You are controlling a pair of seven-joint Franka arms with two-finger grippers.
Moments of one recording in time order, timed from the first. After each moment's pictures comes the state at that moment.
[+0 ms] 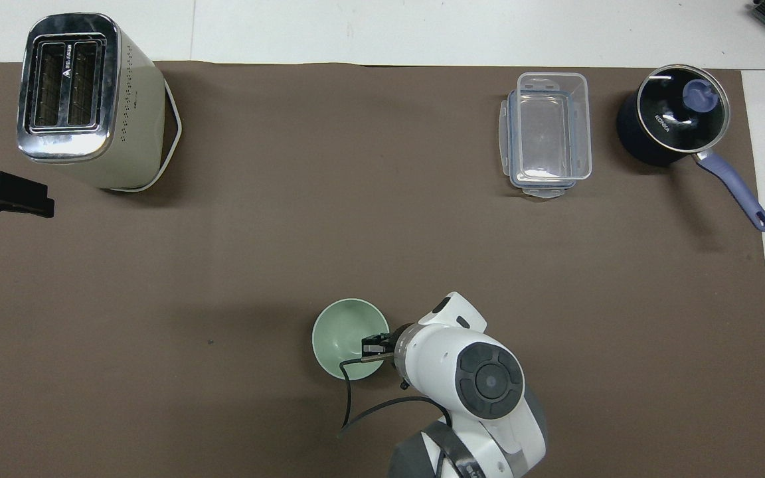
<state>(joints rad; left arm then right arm) -0.06 0.01 0.01 -1.54 -0.02 1.57 -0.01 0.64 0.00 0.06 -2.33 0.26 2.53 0.49</state>
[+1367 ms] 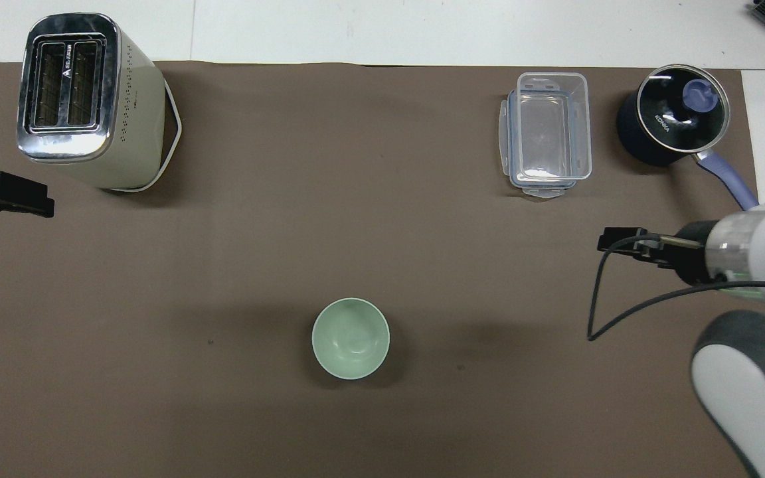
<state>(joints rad) -0.06 0.01 0.01 -1.54 -0.02 1.57 -0.01 -0.01 -0.22 0.03 -2.05 0.11 1.98 0.26</state>
